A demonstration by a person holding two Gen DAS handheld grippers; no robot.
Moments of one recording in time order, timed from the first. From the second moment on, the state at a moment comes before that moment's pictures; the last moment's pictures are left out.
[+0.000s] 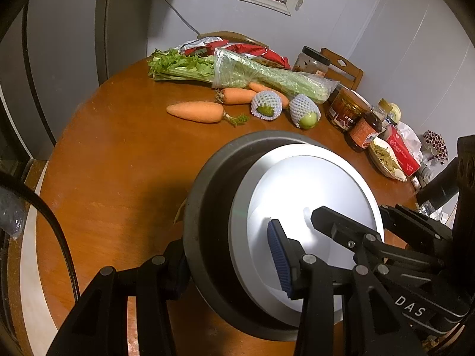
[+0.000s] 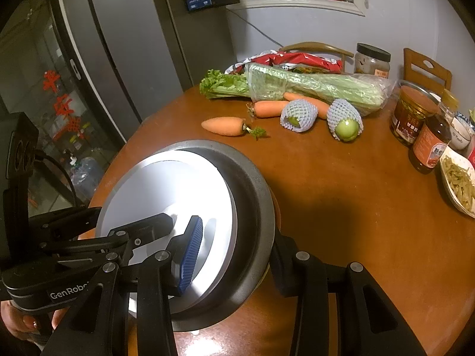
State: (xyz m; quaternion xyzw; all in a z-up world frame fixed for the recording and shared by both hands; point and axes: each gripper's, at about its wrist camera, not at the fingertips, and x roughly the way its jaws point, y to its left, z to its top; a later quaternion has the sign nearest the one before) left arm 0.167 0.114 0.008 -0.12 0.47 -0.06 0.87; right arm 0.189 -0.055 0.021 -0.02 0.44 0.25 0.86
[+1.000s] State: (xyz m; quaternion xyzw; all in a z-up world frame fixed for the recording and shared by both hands) left arm 0.171 0.112 -0.008 -0.08 0.48 -0.05 0.87; right arm 0.185 -0.045 0.012 -0.06 0.43 0.23 0.87
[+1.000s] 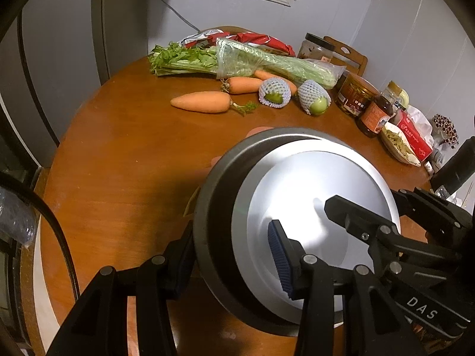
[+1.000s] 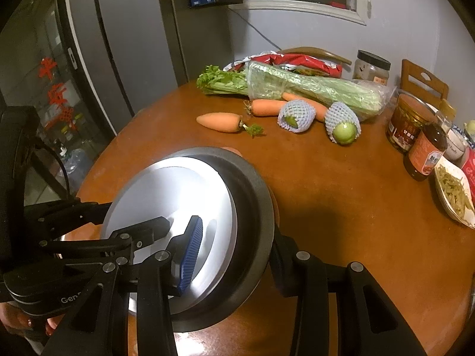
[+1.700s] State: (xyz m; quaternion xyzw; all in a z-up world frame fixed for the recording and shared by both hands) left arm 0.171 0.115 -0.006 -0.08 0.48 -0.04 0.87; right arm 0.187 -0.041 0.012 -0.09 0.42 0.22 0.87
